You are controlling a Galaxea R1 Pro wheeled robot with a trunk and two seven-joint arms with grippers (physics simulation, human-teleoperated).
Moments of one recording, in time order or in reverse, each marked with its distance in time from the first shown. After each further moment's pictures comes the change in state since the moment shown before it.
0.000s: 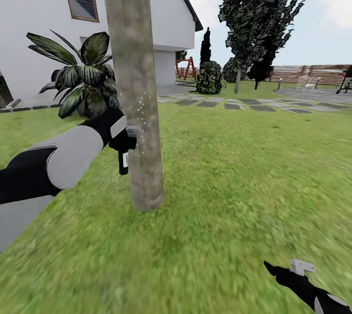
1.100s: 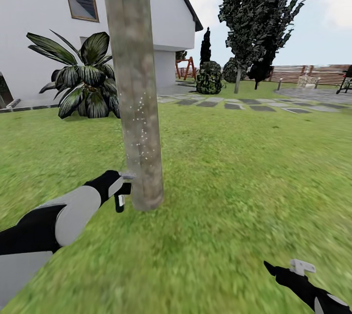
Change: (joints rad) left arm 0.402 0.060 -0.001 0.000 -0.004 -0.441 0.001; right arm 0.000 0.000 0.000 0.000 0.000 0.000 0.000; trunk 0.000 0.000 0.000
